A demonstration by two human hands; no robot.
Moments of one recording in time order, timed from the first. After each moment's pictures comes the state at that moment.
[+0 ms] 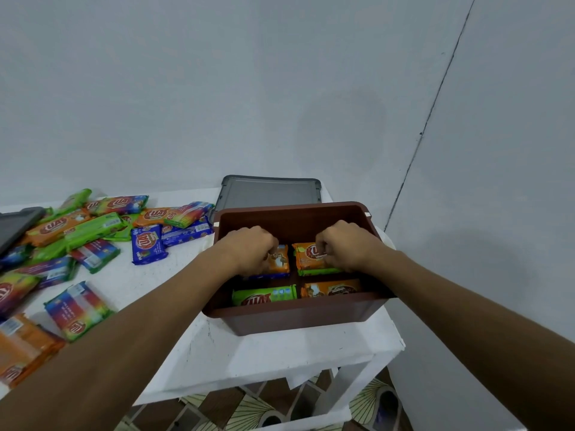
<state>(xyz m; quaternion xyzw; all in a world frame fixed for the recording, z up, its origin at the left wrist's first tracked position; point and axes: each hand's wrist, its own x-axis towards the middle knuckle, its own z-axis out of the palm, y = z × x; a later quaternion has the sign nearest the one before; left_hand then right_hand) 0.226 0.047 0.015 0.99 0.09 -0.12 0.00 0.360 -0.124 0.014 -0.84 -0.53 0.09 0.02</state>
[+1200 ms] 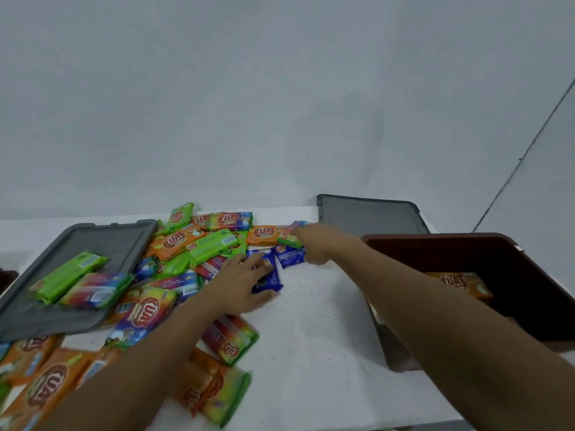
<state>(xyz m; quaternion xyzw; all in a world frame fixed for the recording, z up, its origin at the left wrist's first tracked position) 0.051 0.288 -0.059 0.99 0.11 -0.01 0.03 0.234 0.166 0.012 -0.83 -0.54 0.10 -0.08</state>
